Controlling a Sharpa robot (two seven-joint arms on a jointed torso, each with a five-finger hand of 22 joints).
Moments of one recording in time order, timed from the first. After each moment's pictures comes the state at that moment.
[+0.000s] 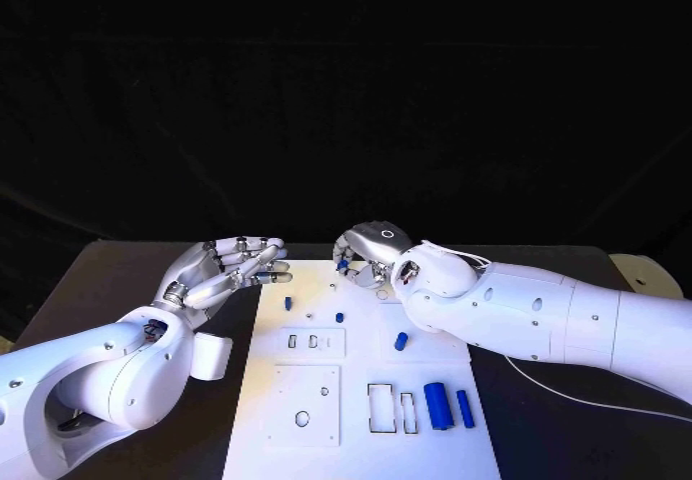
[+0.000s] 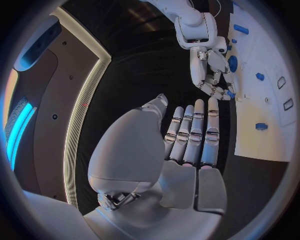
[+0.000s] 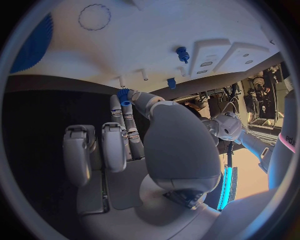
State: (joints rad) left arm 1.23 -1.01 -0.02 1.82 -0.08 -0.42 0.48; left_hand 1.48 -0.11 0.29 0.23 0.05 0.85 0.22 0.26 0.16 0.97 0.19 0.11 0.07 0.95 0.14 0.30 0.22 0.17 0.90 0.25 0.30 0.10; right arm 1.34 -0.54 -0.13 1.29 -1.66 -0.49 -0.15; right_hand 1.37 -0.17 0.58 0.06 0.14 1.03 0.13 0.27 0.45 1.22 0.09 0.10 0.16 1.47 -0.01 1.41 1.31 0.03 1.46 0.09 1.51 1.31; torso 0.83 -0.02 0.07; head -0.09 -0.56
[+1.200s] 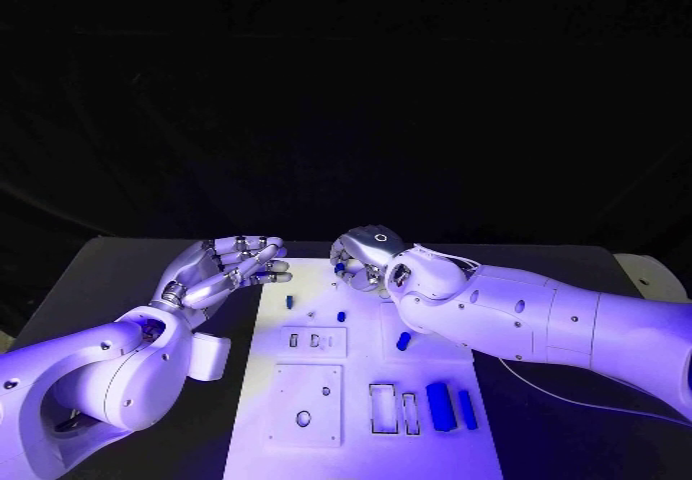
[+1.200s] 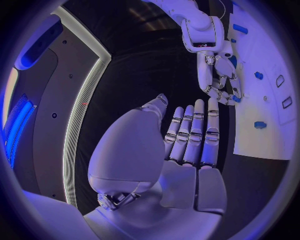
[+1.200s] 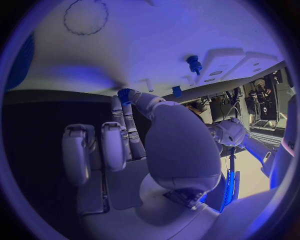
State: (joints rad) left arm 1.24 -1.01 -0.02 1.82 -0.08 -0.41 0.48; left_hand 1.48 -0.11 0.29 0.23 0.05 0.85 0.21 0.26 0.16 0.97 0.19 0.10 0.07 0.95 0.14 0.30 0.23 0.17 0.90 0.25 0.30 0.10; right arm 1.33 -0.50 -0.13 1.22 -1.67 -0.48 -0.15; right_hand 1.32 -0.20 0.60 0.05 0.10 0.95 0.15 0.23 0.45 1.16 0.08 0.07 0.19 1.47 0.01 1.38 1.27 0.03 1.46 0.10 1.46 1.31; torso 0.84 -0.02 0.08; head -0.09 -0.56
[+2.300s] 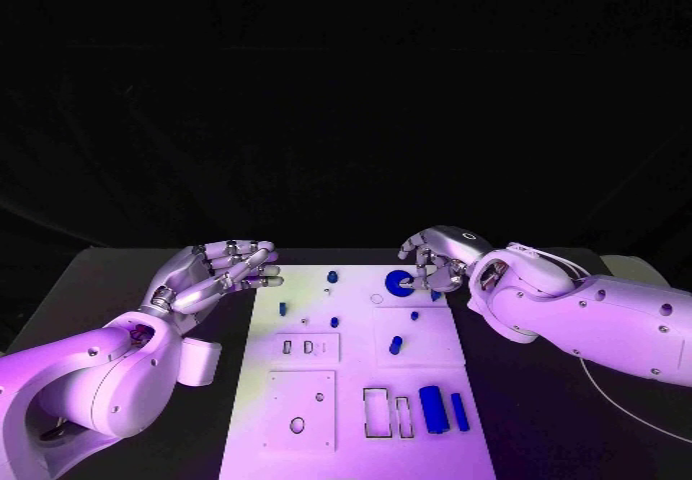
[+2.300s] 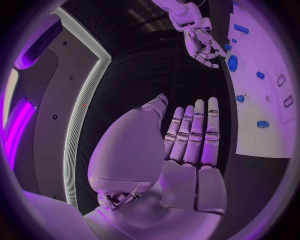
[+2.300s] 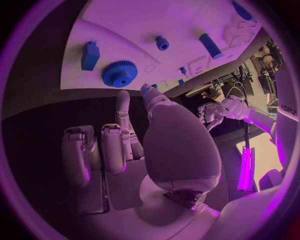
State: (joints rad) left arm 1.24 -1.03 -0.02 1.82 -0.07 -0.40 0.48; left_hand 1.48 -0.11 0.29 0.23 0.05 0.84 0.22 0.25 0.16 0.97 0.19 0.10 0.07 0.94 0.14 0.30 0.23 0.17 0.90 0.25 0.30 0.10; right arm 1.35 -0.90 -0.10 1.51 -1.48 -0.43 -0.16; right_hand 1.34 -0.21 0.21 0.21 0.18 0.84 0.15 0.19 0.46 1.21 0.07 0.51 0.60 1.47 -0.01 1.44 1.31 0.02 1.47 0.10 1.53 1.31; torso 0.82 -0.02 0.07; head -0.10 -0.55
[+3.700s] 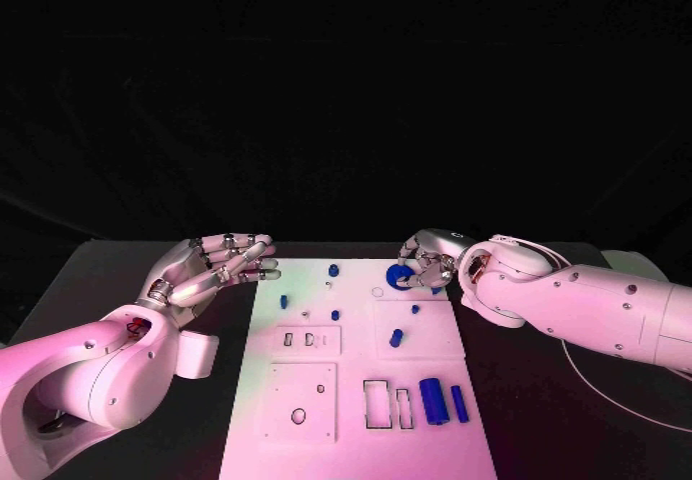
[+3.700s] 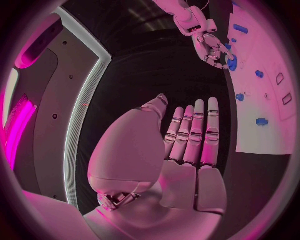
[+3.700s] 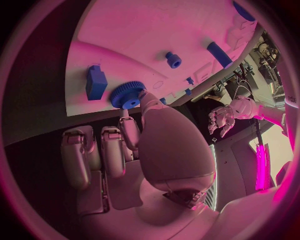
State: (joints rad) left arm 1.24 -1.03 -0.02 1.82 -0.07 -0.40 0.47; left_hand 1.48 -0.11 0.29 0.23 0.05 0.84 0.22 0.25 0.16 0.97 0.19 0.10 0.07 0.94 0.14 0.29 0.23 0.17 0.90 0.25 0.29 0.10; right arm 1.34 -0.82 -0.10 1.38 -1.39 -0.28 -0.18; right_hand 1.42 -0.14 0.13 0.29 0.24 0.81 0.16 0.27 0.48 1.35 0.08 1.30 1.31 1.47 0.00 1.55 1.31 0.01 1.47 0.11 1.57 1.31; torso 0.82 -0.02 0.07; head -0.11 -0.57
